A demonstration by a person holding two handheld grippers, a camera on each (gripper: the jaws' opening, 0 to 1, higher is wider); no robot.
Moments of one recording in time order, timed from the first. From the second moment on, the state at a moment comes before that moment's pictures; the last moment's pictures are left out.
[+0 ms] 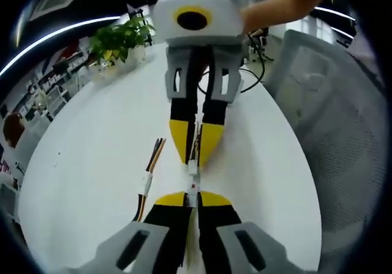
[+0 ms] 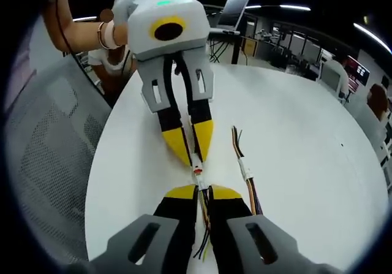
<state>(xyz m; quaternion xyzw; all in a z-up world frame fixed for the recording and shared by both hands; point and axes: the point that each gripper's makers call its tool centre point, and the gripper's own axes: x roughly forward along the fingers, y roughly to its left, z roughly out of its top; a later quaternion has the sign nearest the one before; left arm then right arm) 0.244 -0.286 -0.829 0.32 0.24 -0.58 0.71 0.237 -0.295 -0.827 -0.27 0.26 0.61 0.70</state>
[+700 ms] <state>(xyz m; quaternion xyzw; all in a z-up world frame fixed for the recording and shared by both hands) 0.243 -0.291 -0.828 0.31 0.24 -0.58 0.72 0.237 -0.294 -0.832 -0.27 0.26 0.61 0.69</state>
